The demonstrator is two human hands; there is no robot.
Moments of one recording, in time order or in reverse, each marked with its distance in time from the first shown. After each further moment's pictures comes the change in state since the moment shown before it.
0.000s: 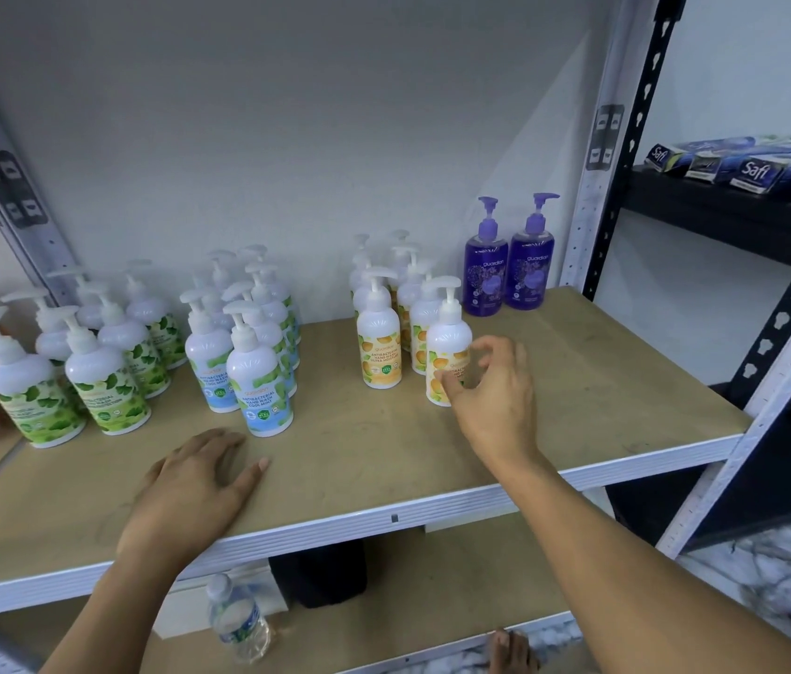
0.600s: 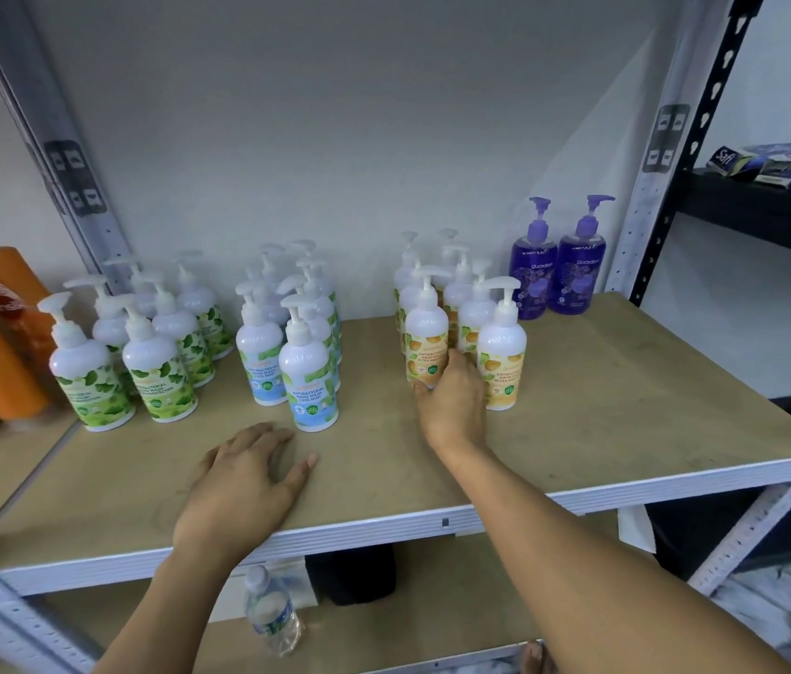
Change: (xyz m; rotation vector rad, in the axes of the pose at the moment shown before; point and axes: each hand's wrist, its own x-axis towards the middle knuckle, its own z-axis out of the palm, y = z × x) left_hand -0.007 0.005 -0.005 0.010 0.009 0.033; right_hand -0.011 -0.044 0.098 -0.001 -0.156 0.090
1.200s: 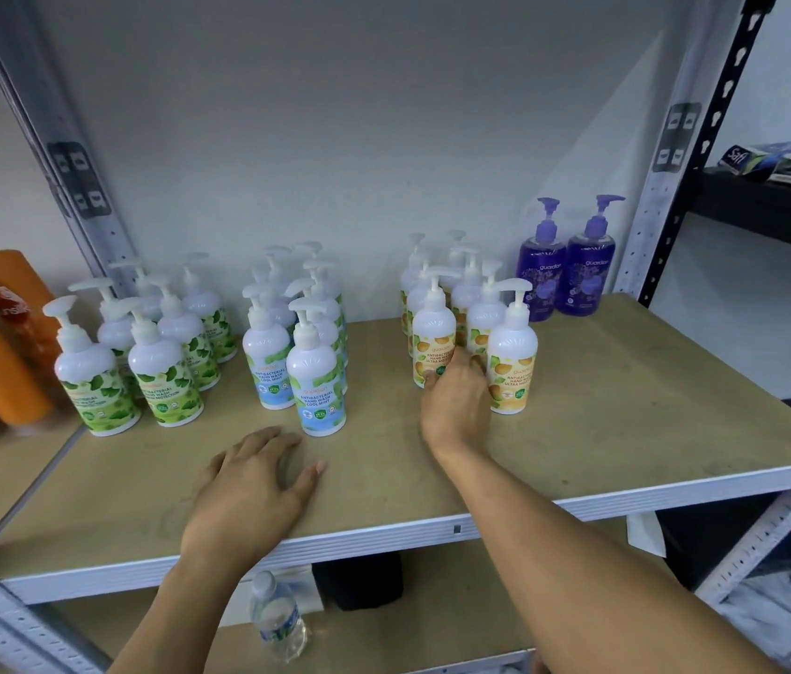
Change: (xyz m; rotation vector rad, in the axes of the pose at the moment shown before) left_hand 0.000 -0.003 0.001 0.005 0.018 0.011; right_hand 0.006 -0.009 0.016 -0.152 0.133 0.025
